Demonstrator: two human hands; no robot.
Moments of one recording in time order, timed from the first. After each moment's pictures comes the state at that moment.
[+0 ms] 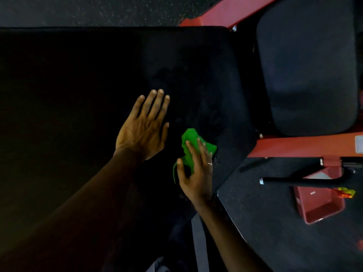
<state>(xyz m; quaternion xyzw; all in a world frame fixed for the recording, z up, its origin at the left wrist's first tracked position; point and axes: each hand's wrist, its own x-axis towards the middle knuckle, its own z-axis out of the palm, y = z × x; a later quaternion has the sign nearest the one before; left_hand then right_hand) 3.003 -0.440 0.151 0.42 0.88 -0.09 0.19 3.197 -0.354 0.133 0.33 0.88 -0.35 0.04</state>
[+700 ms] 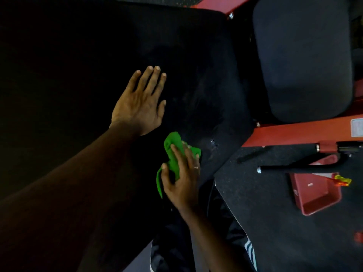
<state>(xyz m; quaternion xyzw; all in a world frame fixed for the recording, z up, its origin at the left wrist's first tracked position) 3.006 -0.441 0.152 0.42 0.89 -0.07 0.18 3.243 -0.408 0.159 0.32 0.88 -0.36 0.03</state>
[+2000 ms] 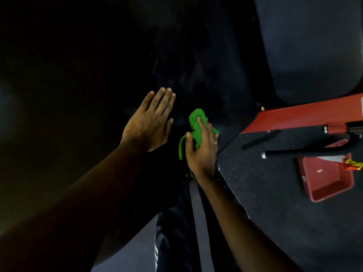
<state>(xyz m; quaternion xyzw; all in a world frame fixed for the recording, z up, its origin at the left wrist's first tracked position) 3.084 -0.454 0.167 0.48 0.85 -0.10 0.21 3.255 -0.360 0.130 0.40 0.84 -0.37 0.03</state>
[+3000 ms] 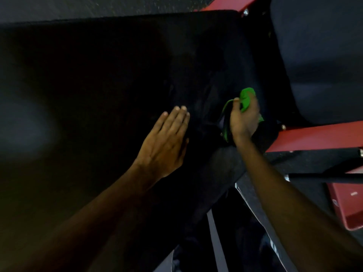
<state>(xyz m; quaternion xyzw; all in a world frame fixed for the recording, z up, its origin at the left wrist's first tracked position) 3.063 -0.441 0.165 0.46 0.87 -0.01 0.19 3.139 -0.215 0.046 0.59 0.73 -0.34 -0.01</state>
